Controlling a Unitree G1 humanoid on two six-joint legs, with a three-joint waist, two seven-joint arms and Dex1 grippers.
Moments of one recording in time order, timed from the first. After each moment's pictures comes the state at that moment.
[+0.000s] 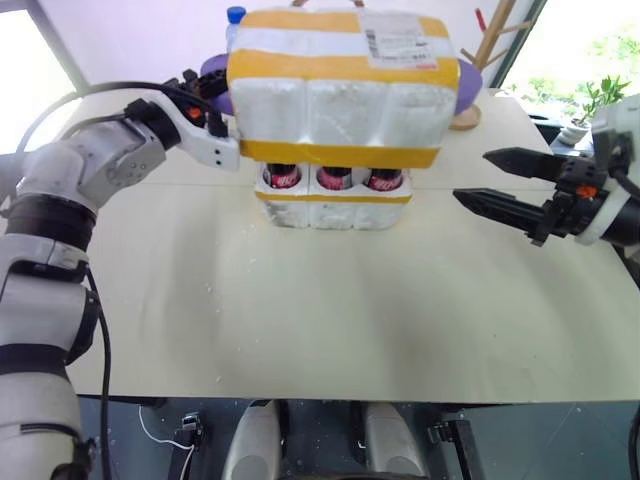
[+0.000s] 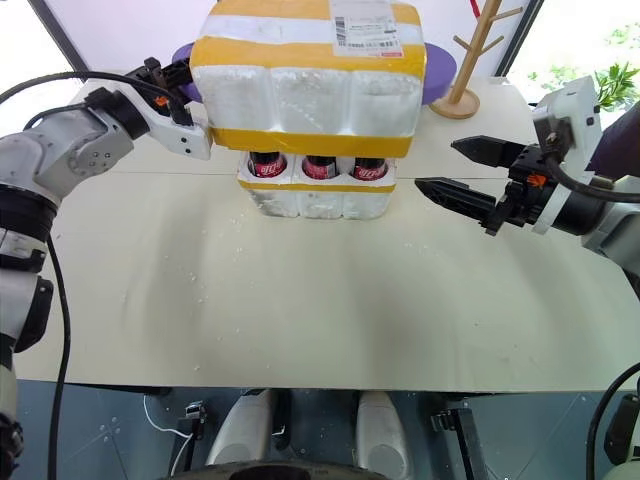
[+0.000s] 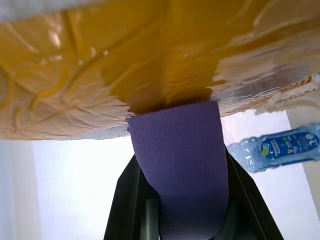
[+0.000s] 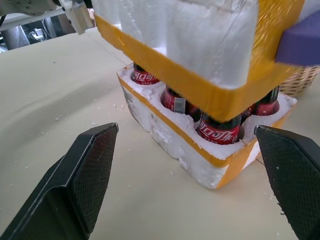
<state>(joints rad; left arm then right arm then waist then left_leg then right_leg) -1.17 0.84 -0.42 0.81 0.95 -0.66 0.09 -0.43 -1.00 -0.45 -0.41 0.99 0.98 0.70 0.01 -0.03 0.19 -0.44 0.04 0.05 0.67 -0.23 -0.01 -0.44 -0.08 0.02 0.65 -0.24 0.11</state>
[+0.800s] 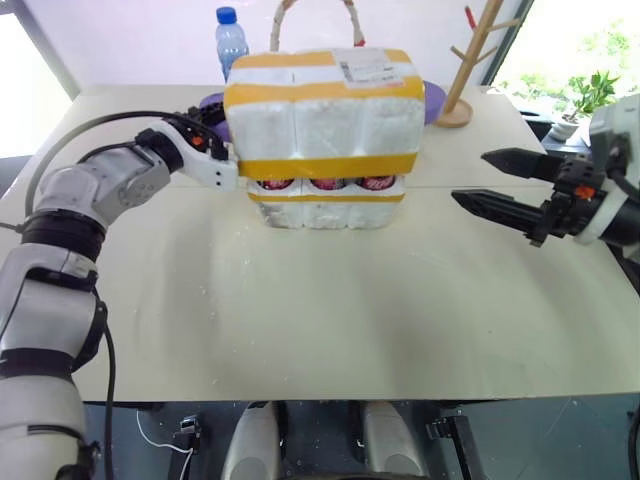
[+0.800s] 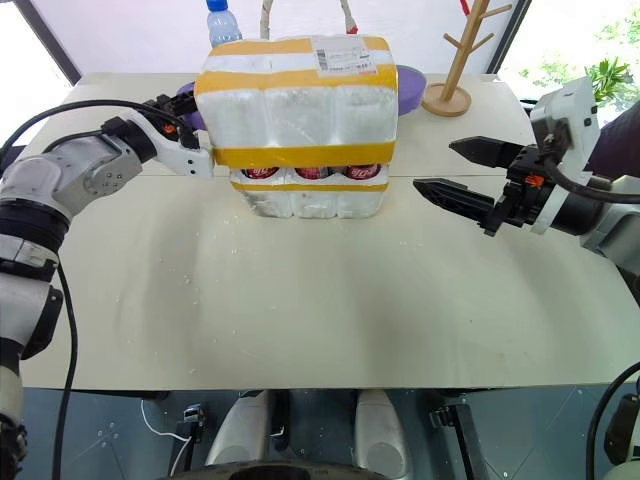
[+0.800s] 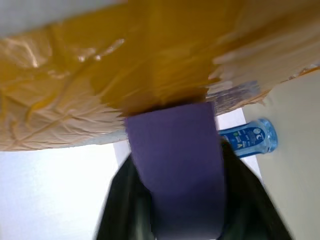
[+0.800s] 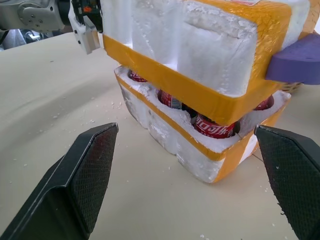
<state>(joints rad) -1.13 0.83 -0.45 0.86 0.95 -0.67 0.11 -0.43 -1.00 -0.45 -0.41 0.98 0.97 0.71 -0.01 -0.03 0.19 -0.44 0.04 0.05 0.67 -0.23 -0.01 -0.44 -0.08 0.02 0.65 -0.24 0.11</state>
